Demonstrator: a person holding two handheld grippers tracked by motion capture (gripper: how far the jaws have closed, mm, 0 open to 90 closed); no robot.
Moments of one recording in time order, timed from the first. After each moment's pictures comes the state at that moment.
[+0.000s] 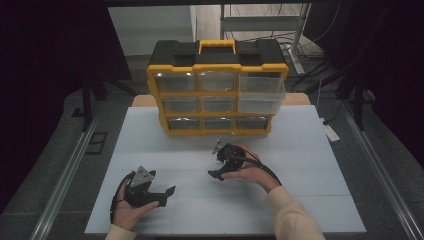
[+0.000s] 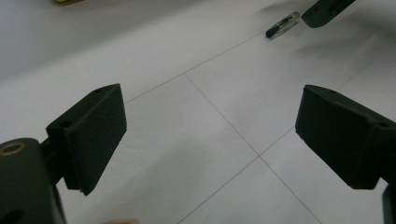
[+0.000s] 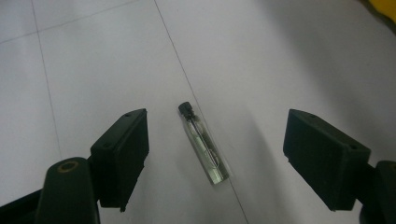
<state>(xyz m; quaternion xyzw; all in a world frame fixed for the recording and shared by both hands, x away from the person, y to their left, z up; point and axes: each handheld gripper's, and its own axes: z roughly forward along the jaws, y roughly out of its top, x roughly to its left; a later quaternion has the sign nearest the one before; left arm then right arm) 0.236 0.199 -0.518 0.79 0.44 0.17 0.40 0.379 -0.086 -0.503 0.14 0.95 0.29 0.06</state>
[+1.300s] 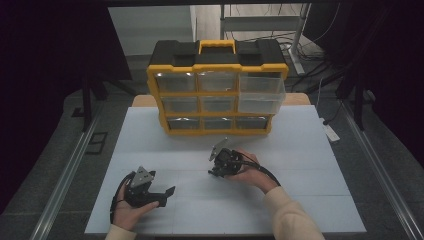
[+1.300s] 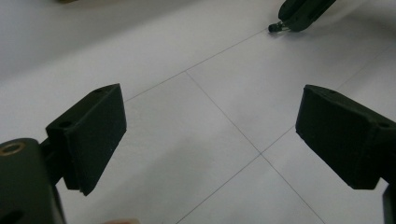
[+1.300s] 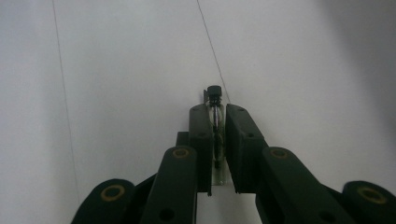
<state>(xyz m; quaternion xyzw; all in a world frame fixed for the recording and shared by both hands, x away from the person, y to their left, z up) 0.236 0.200 -0.519 0.79 0.44 0.17 0.40 0.373 -0.079 -0.510 0.09 0.96 0.25 0.04</state>
